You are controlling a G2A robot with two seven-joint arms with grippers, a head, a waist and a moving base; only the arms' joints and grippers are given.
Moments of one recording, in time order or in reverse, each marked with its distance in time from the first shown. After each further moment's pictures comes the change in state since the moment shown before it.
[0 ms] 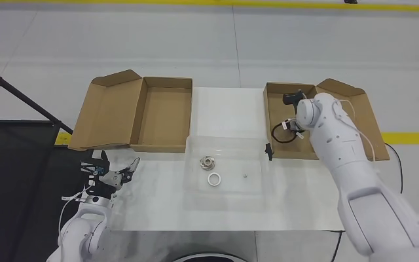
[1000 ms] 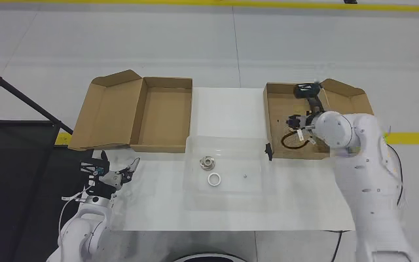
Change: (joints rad) left arm 0.000 0.000 0.000 0.000 0.000 0.000 0.000; right arm -0.547 0.201 0.451 -1.094 -0.022 -0.020 0.138
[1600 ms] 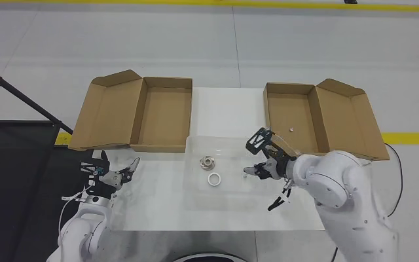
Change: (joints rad) left arm 0.000 0.000 0.000 0.000 0.000 0.000 0.000; right arm -0.255 0.026 -0.103 -0.425 0.116 -0.318 0.123
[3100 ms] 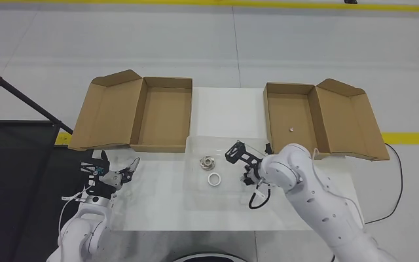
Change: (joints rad) left arm 0.000 0.000 0.000 0.000 0.000 0.000 0.000; right arm 0.211 -0.048 -0.321 0.399 -0.031 0.075 0.054
